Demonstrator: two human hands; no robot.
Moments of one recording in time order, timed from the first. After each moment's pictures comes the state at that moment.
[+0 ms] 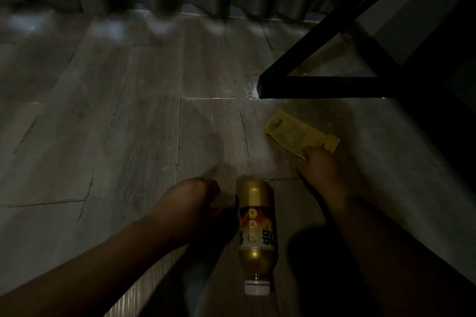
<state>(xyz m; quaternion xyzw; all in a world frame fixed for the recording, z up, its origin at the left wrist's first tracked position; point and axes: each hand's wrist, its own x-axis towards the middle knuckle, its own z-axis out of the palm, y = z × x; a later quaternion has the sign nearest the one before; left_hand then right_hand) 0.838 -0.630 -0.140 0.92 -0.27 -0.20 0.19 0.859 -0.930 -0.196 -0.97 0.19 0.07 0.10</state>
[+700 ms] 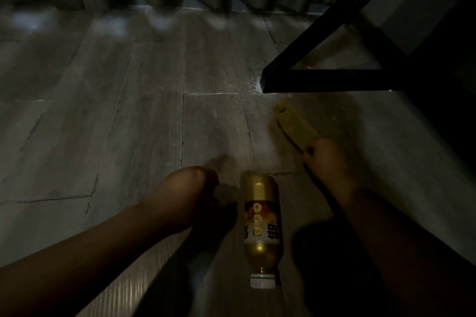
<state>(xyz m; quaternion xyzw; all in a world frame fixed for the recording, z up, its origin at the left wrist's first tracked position) 0.854 -0.619 -0.142 0.92 -0.30 -0.22 0.15 0.862 -0.927 -0.185 -0.98 0.18 0.02 0.10</state>
